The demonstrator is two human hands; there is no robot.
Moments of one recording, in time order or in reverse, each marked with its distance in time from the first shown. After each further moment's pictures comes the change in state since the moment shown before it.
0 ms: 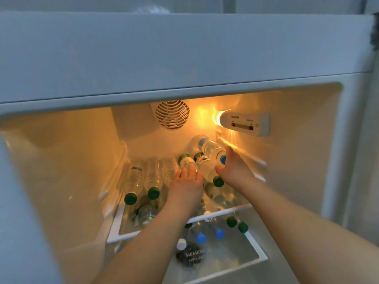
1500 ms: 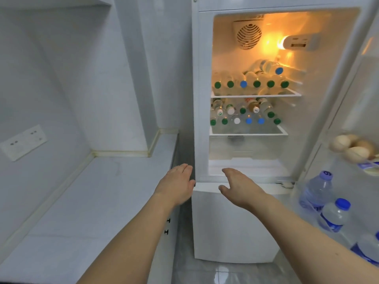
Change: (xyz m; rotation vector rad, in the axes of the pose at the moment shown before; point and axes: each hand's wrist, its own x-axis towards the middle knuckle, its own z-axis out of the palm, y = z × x) left_hand -0.569 0.013 -0.067 -0.465 -0.281 -0.331; right_hand -0.541 -0.089 0.023 -0.270 -0.657 -0.228
